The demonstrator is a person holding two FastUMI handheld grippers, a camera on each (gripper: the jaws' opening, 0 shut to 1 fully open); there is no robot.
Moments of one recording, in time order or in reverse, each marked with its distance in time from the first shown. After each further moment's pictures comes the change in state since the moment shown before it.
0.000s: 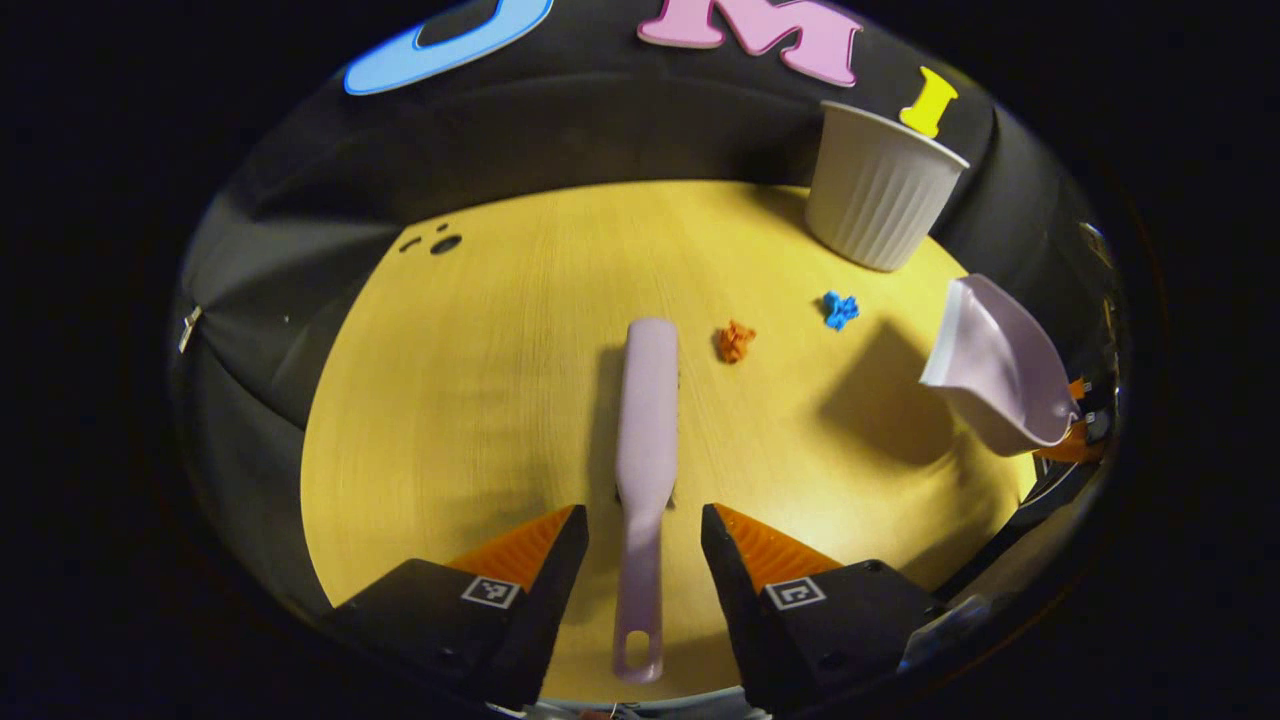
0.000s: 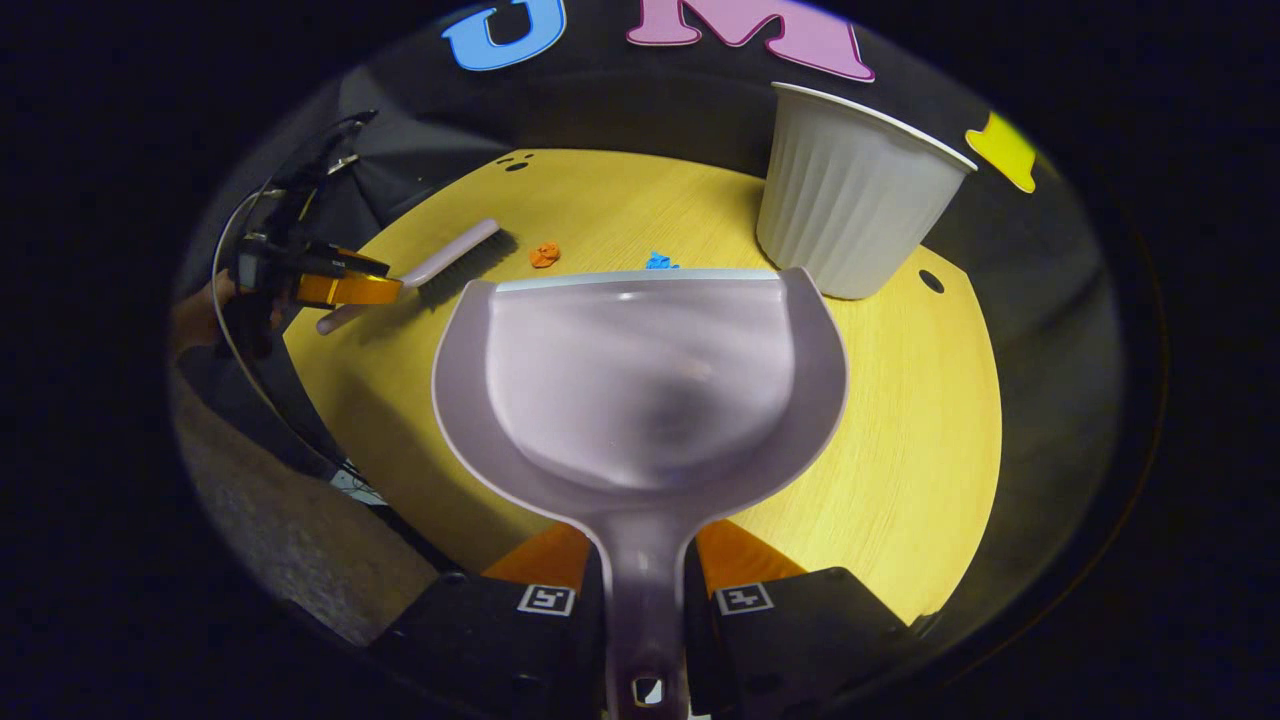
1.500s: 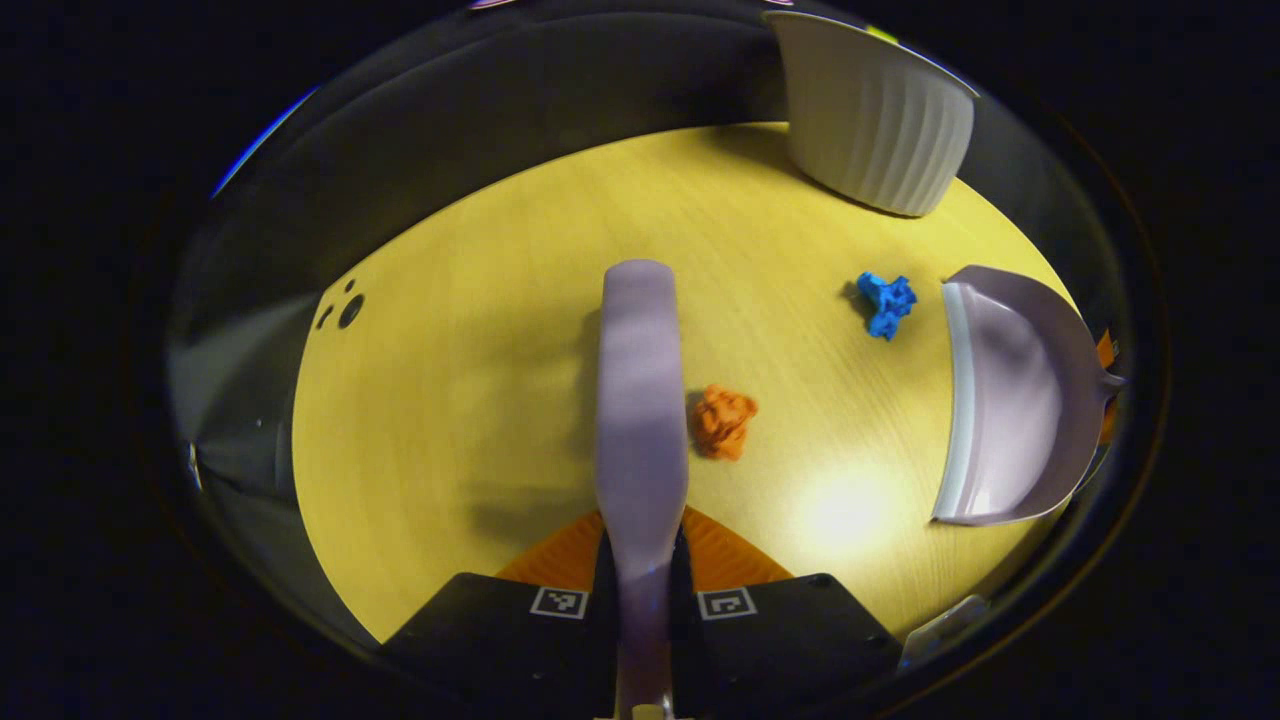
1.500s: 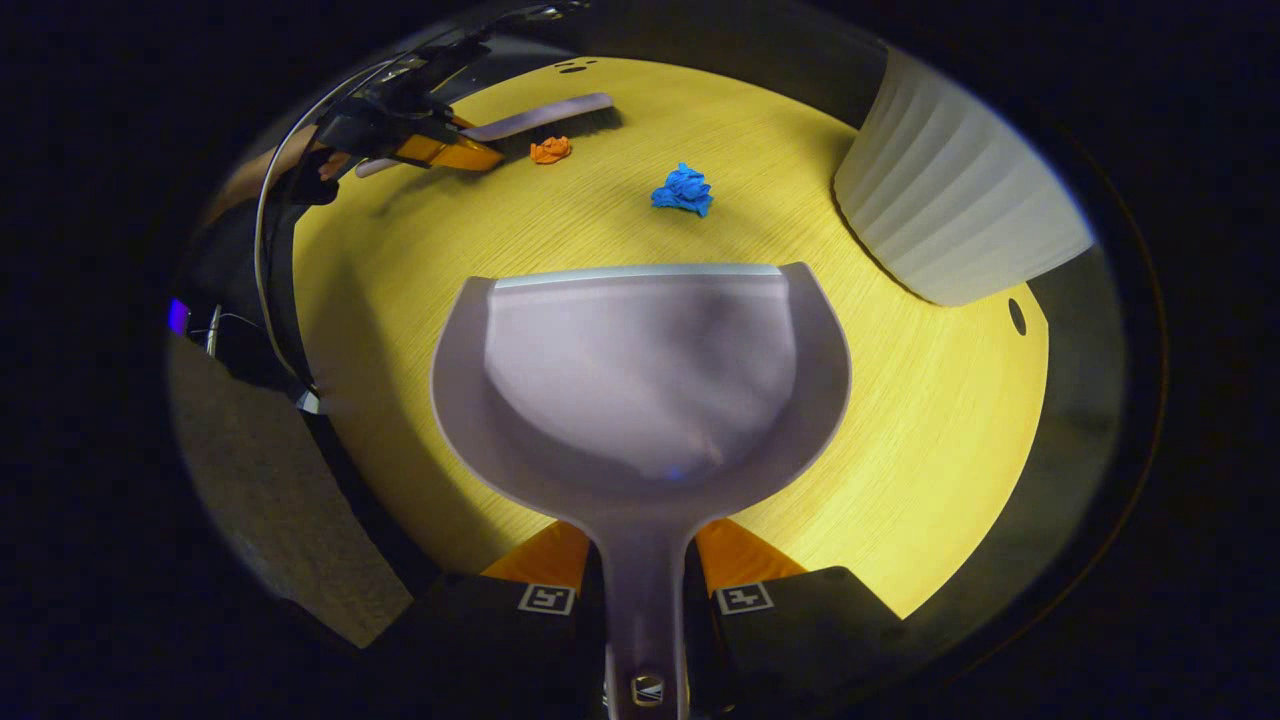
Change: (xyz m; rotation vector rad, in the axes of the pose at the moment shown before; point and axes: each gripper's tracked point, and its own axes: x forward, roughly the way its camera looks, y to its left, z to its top) left arm 0.101 -0.063 0.091 0.275 0.077 0.001; right arm 0.057 -0.042 -0.010 -0.250 0.298 0.122
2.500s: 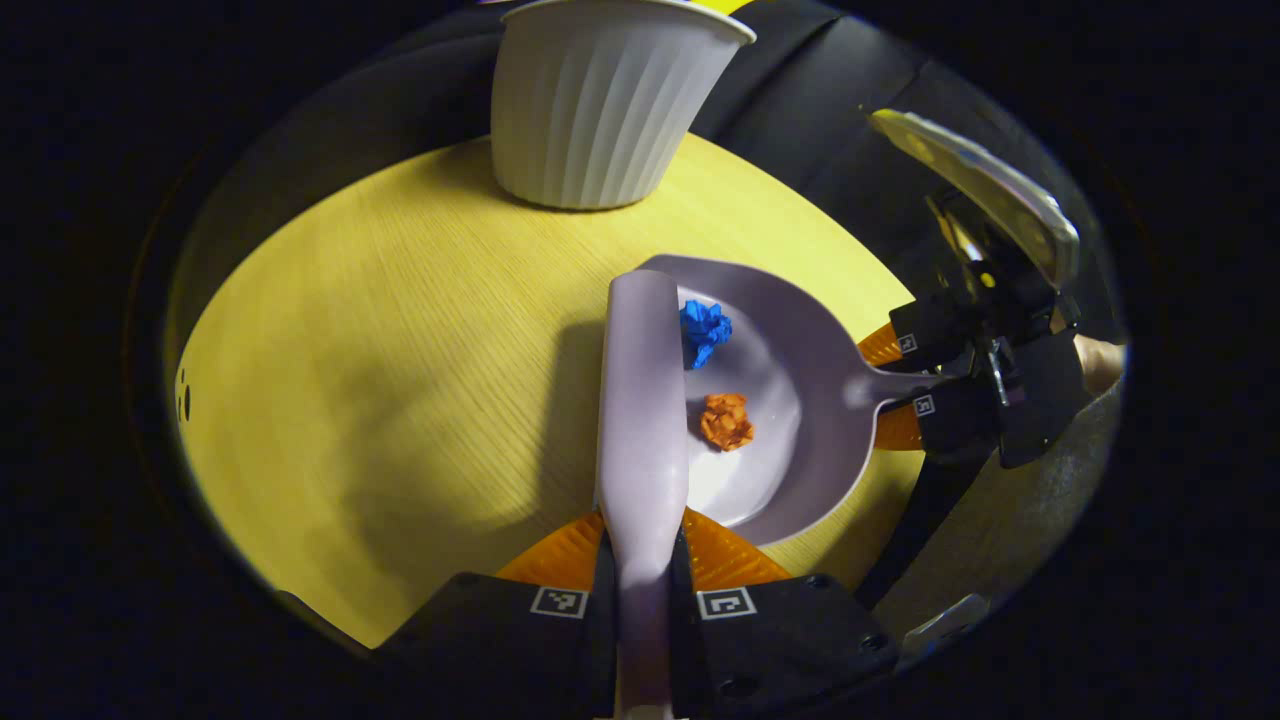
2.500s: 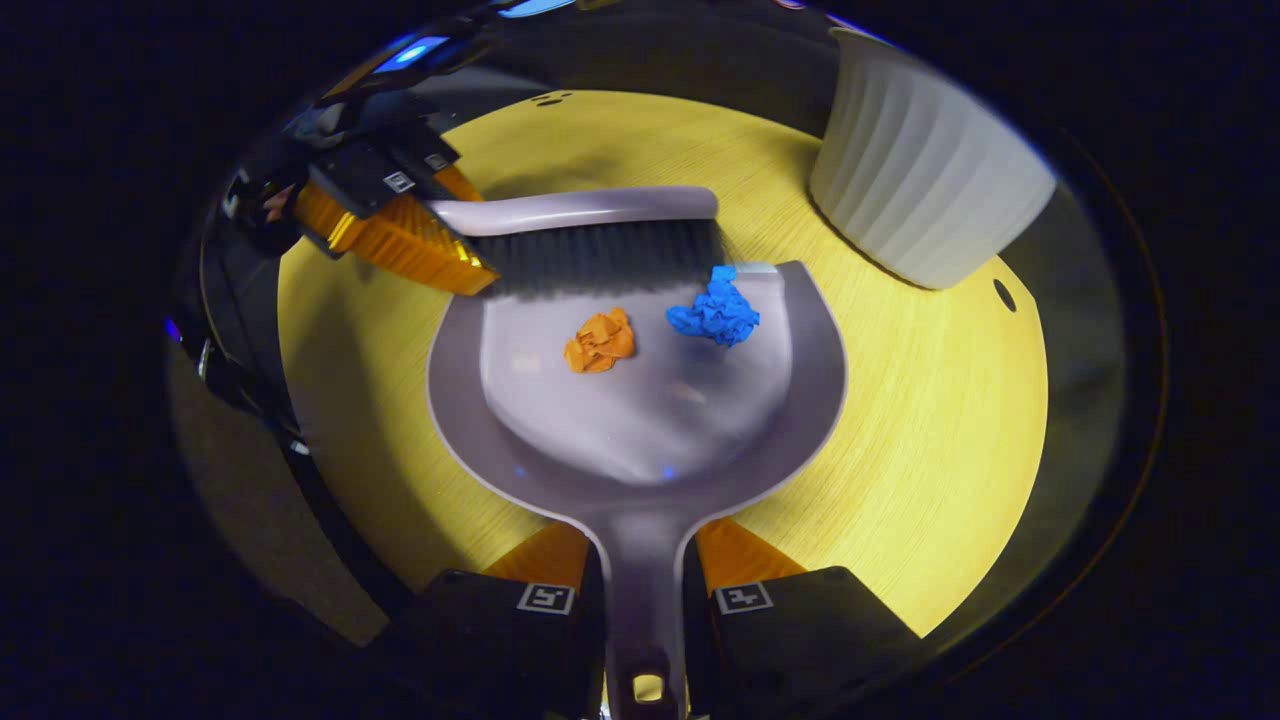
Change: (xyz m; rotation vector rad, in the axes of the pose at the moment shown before) left arm -0.068 -0.167 0.016 0.156 -0.048 -0.456; right arm 0.027 0.000 0.004 0.137 -0.180 -0.052
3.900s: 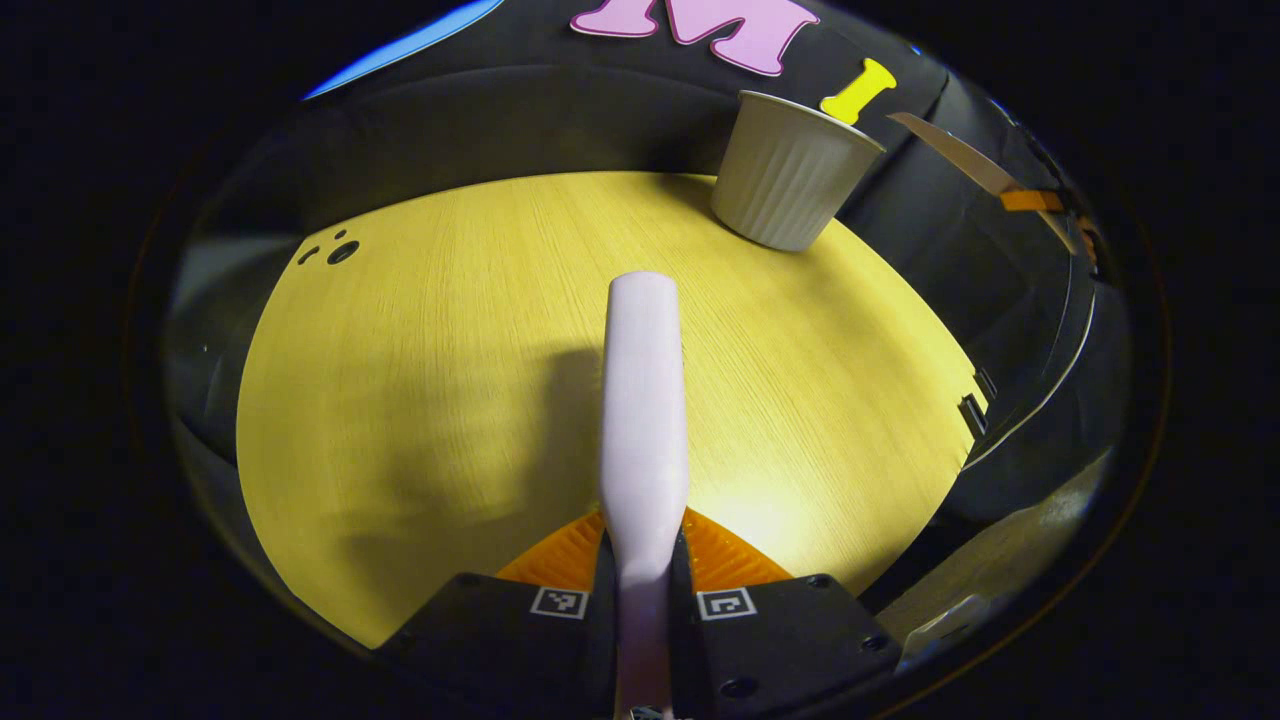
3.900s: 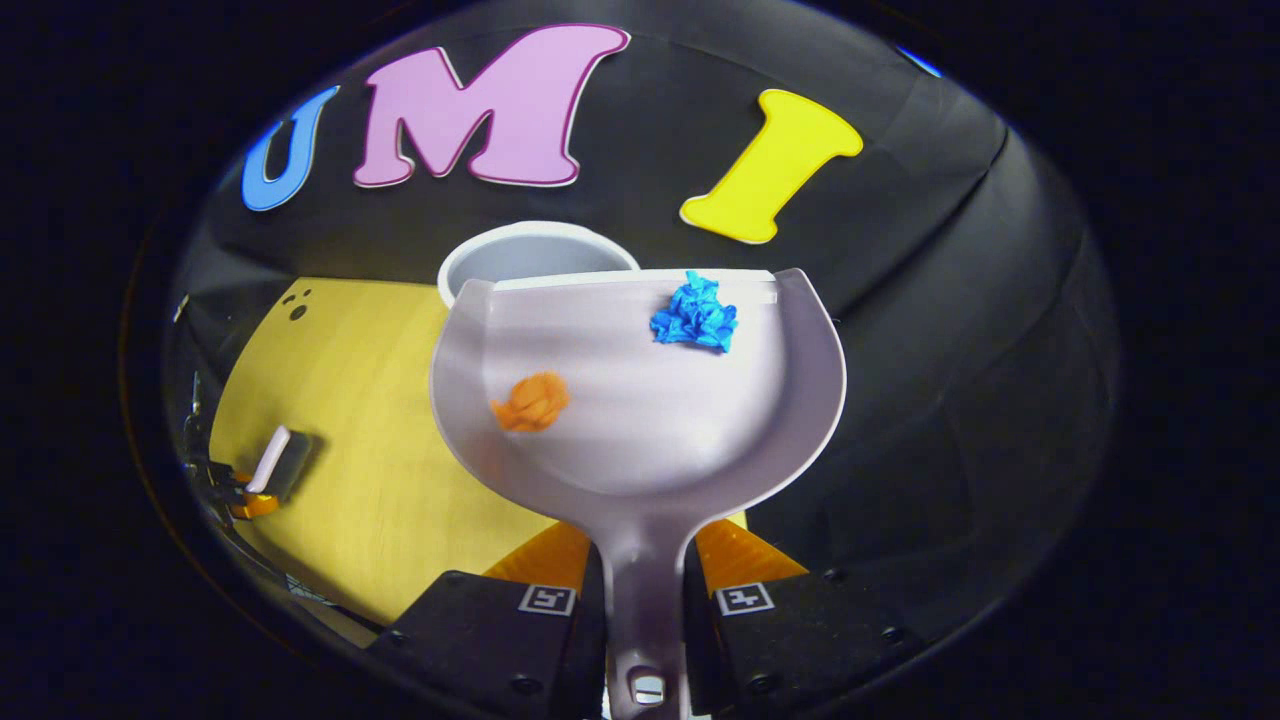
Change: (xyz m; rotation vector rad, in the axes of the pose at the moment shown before) left arm -0.054 0.139 -0.128 -0.266 -0.165 0.197; right arm -0.155 -0.095 0.129 0.379 -0.193 -0.630
